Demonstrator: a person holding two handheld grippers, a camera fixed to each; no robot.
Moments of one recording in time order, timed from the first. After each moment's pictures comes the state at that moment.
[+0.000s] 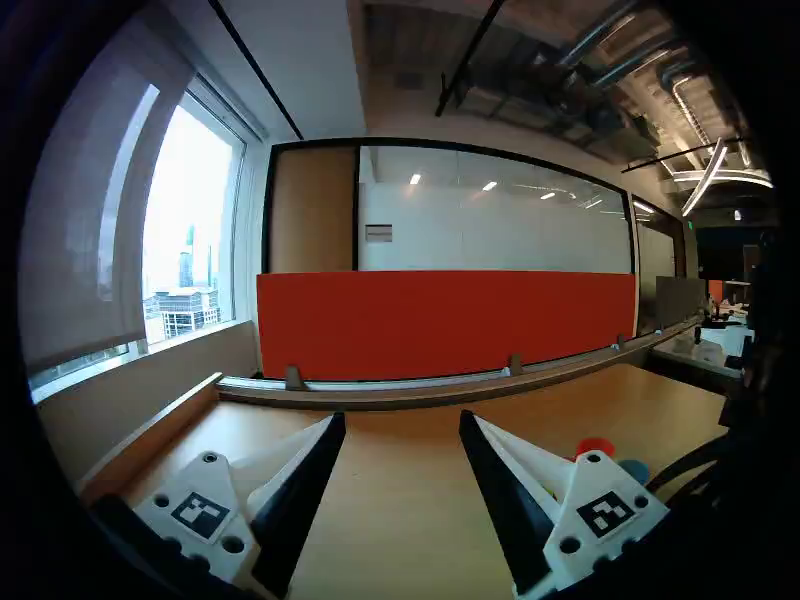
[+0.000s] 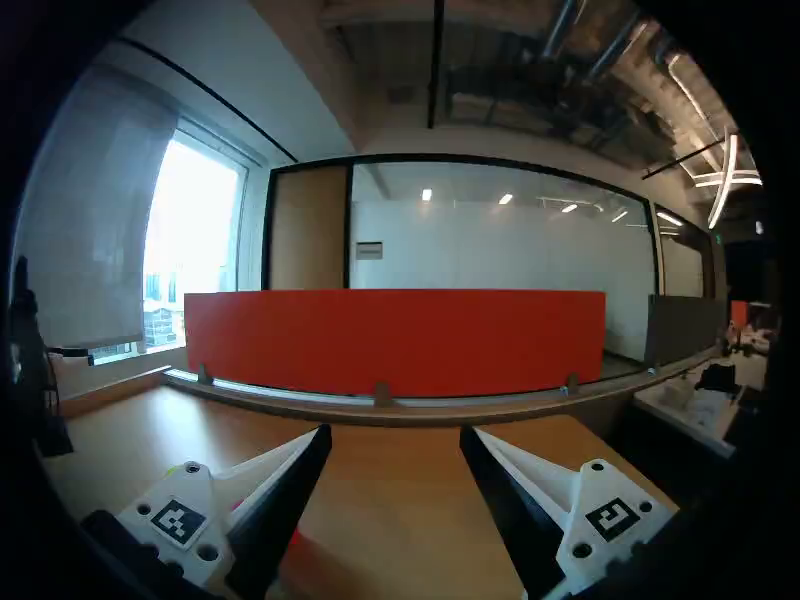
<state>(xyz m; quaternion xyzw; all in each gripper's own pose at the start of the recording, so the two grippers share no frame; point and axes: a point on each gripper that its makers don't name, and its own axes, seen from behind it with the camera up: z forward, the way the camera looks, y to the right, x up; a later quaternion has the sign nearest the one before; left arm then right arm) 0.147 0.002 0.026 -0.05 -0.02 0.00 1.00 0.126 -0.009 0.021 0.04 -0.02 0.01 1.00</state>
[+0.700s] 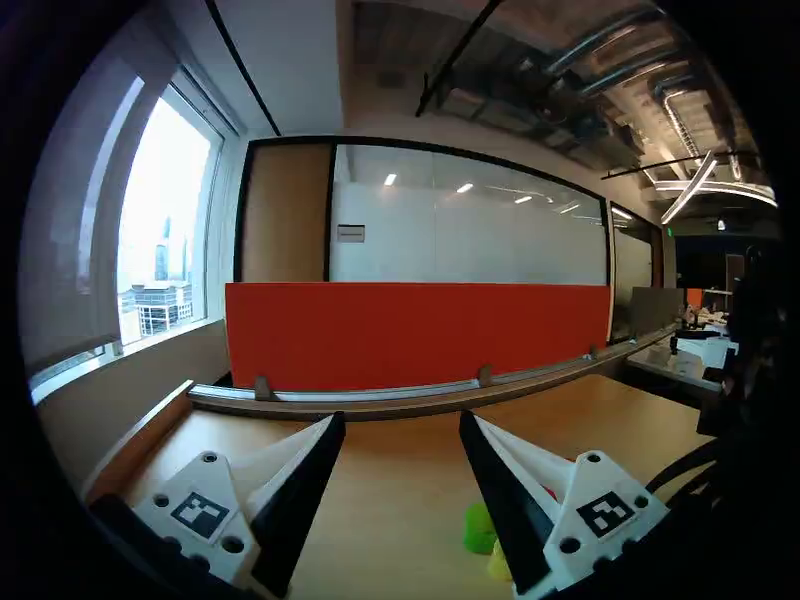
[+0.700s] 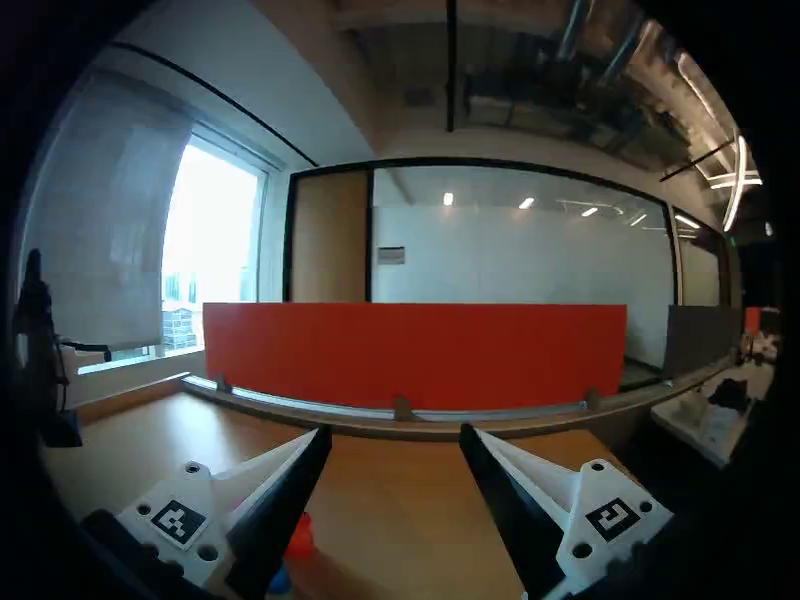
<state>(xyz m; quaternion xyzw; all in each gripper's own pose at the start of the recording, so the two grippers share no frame) 0.184 0.031 0.035 -0.10 -0.02 -0.01 0.99 0.157 -0.023 0.029 0.08 -0.01 0.01 1.00</state>
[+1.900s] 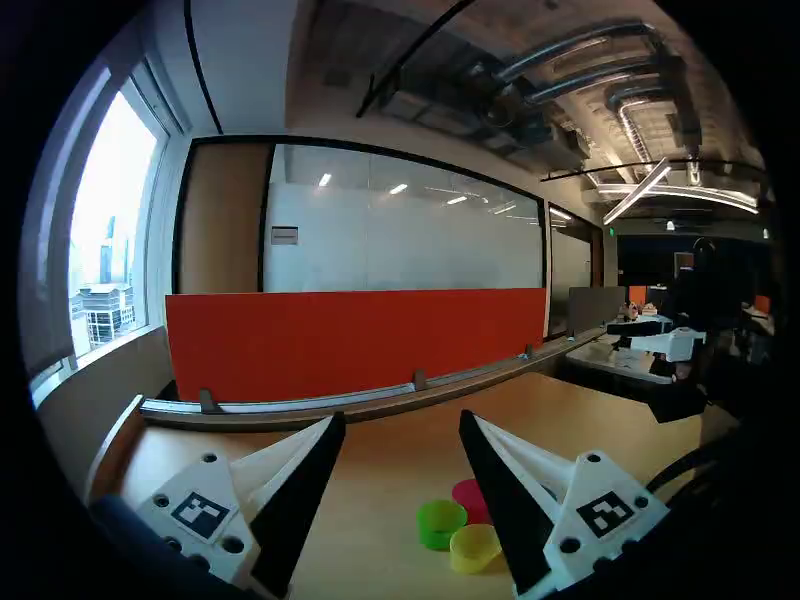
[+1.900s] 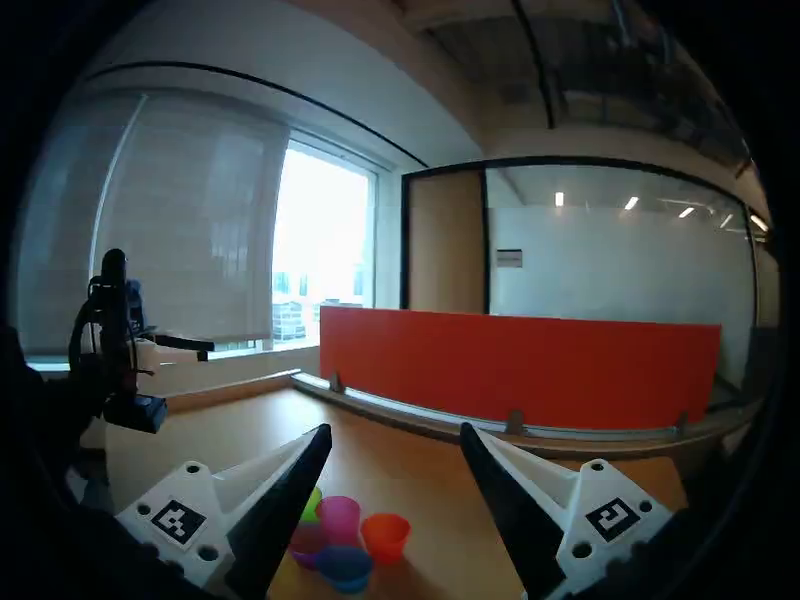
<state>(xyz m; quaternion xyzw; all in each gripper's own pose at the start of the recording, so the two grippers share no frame) 0.209 0.065 0.016 -0.22 -0.02 0.00 0.98 0.190 -0.111 -0.002 0.29 -0.01 -0.01 0.96</state>
